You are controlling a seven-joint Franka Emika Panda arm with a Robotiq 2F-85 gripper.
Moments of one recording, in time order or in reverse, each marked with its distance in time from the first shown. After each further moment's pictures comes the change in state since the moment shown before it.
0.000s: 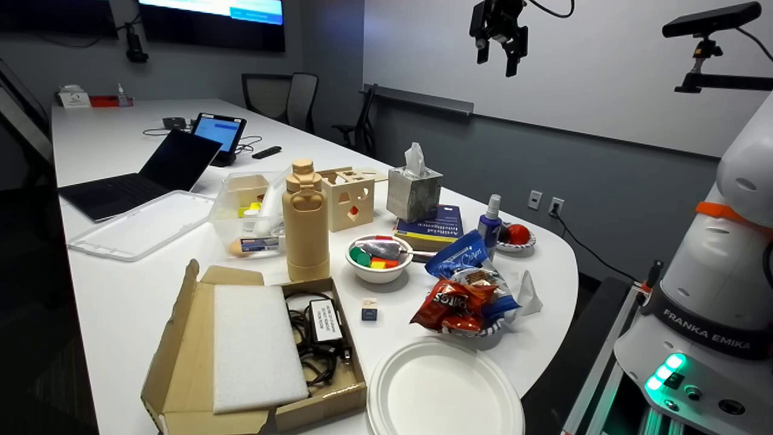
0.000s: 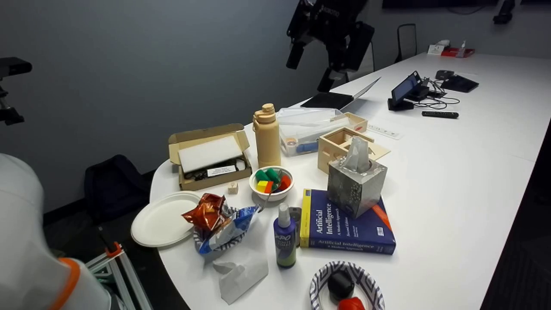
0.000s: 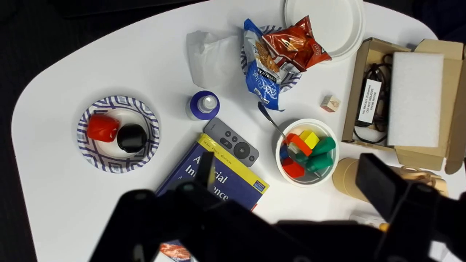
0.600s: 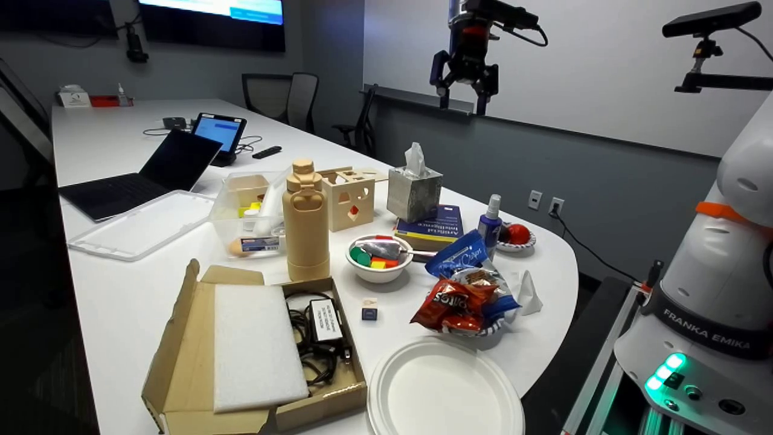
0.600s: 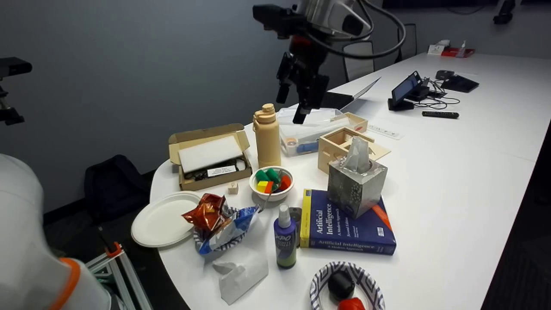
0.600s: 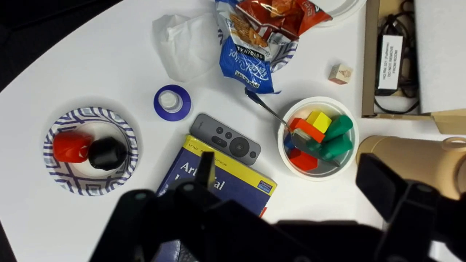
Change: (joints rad) arm 0.008 0.004 0.146 -0.215 0.012 0.279 0.280
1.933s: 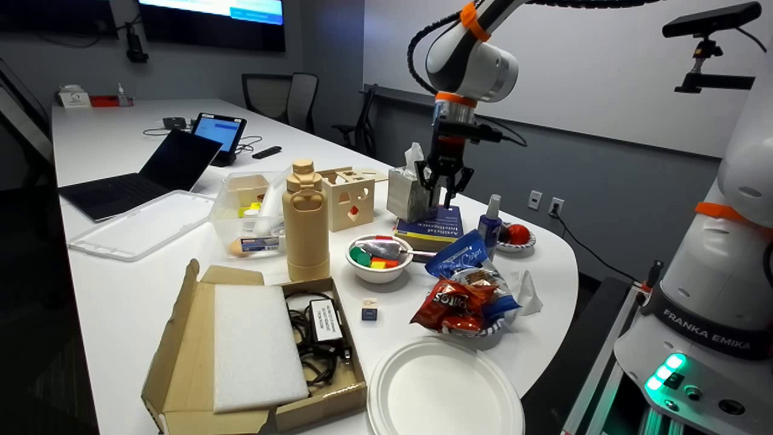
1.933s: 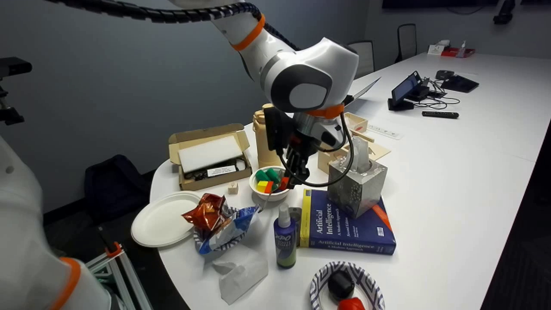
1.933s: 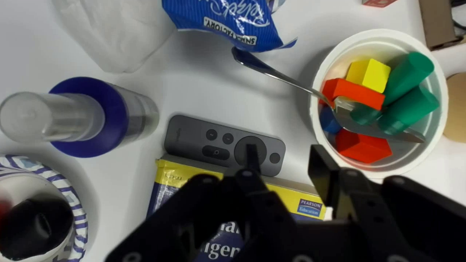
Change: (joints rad) arm 0.013 0.229 0.032 -0.284 0.138 0.578 0.127
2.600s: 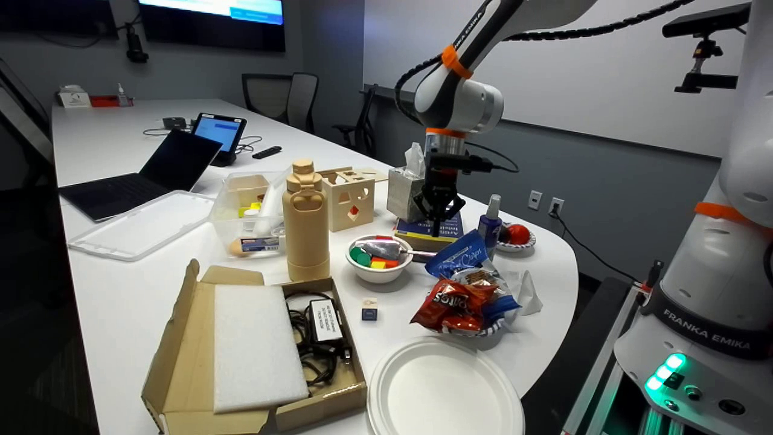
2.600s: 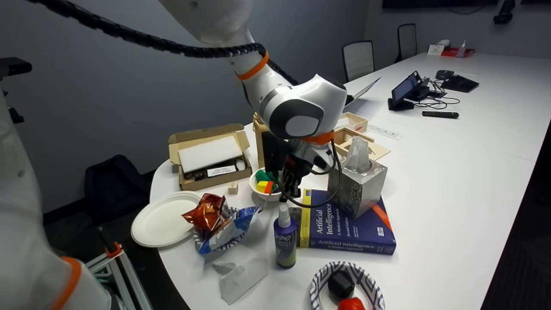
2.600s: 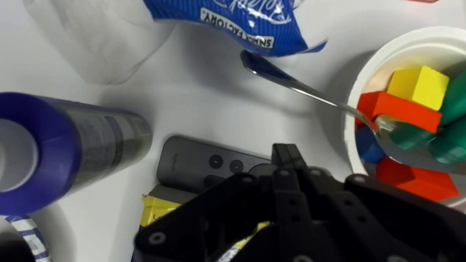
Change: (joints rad) arm 0.021 0.146 0.020 -0.001 0.008 0.094 0.007
